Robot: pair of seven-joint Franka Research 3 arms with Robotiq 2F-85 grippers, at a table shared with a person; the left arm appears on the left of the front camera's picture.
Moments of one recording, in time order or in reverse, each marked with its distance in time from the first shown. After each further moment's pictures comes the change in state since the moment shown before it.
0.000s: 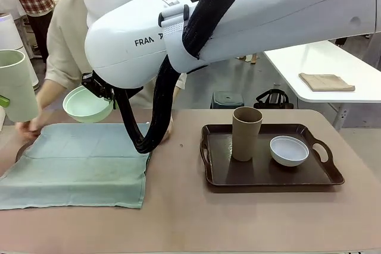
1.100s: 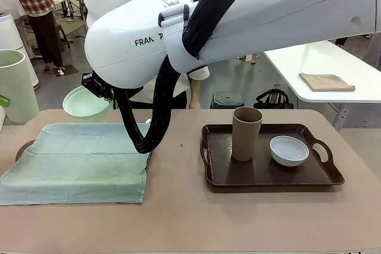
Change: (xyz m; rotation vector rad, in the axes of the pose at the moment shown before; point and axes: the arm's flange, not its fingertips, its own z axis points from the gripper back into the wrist) left arm 0.000 0.000 0.000 0.000 0.000 0.000; right arm 0.000 0.000 0.000 0.000 0.000 0.000
